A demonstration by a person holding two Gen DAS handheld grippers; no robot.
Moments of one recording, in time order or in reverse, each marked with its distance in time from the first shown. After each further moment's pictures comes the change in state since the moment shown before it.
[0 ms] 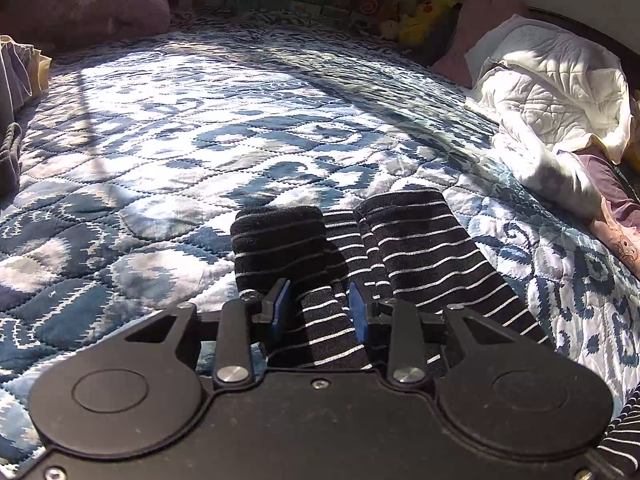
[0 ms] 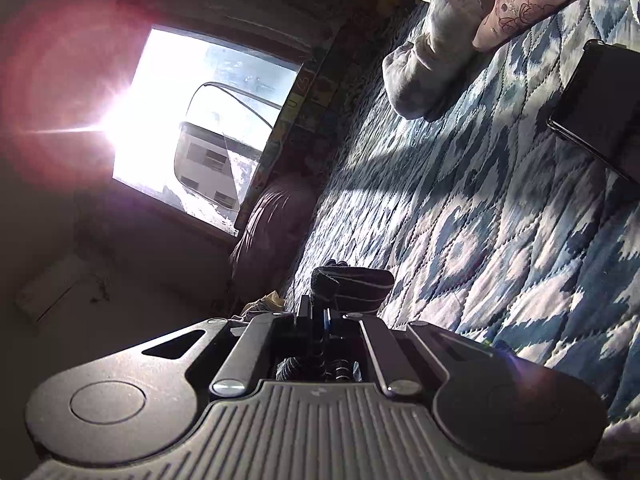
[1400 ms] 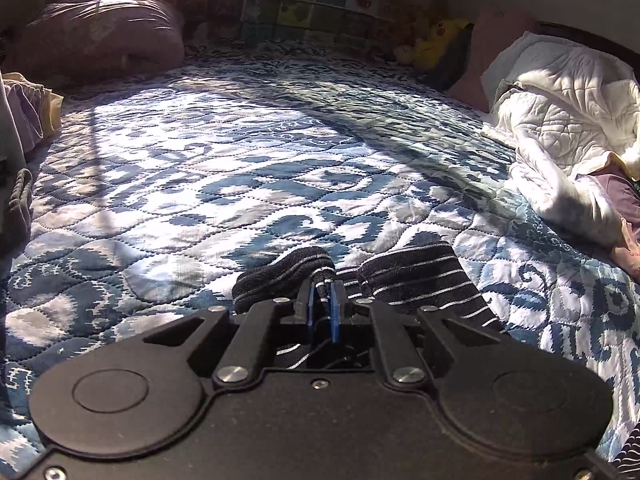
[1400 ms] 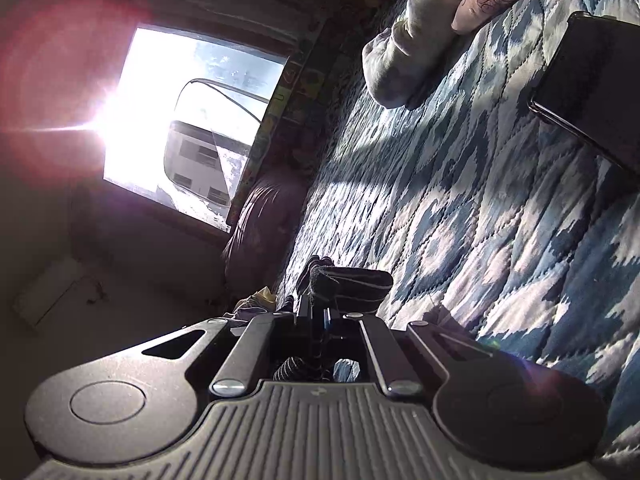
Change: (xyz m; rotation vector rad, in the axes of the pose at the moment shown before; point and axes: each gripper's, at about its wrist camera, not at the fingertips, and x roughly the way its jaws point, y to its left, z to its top) left arm 0.003 -0.006 0.025 -0.053 -0.084 0.062; right arm 0.013 -0.021 0.005 0.032 0.026 0.005
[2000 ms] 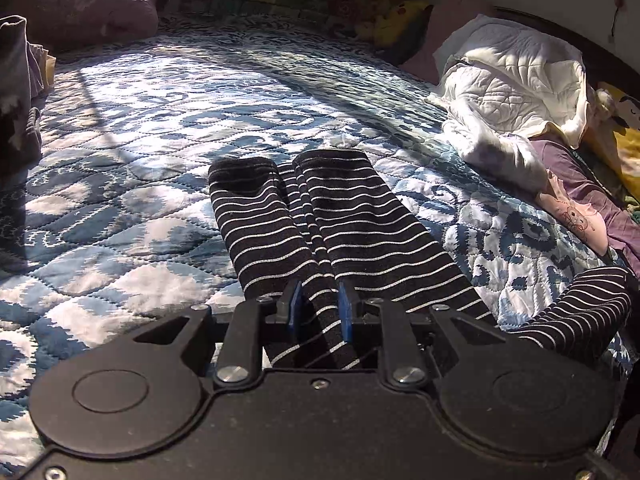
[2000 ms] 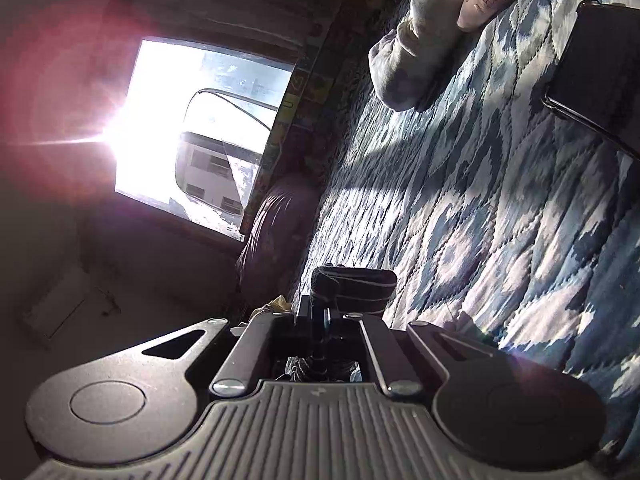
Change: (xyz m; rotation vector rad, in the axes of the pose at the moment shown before) left arm -0.078 -0.022 -0.074 0.034 0.120 -0.124; right arm 0.010 -0.002 0.004 0.015 -0.022 0.032
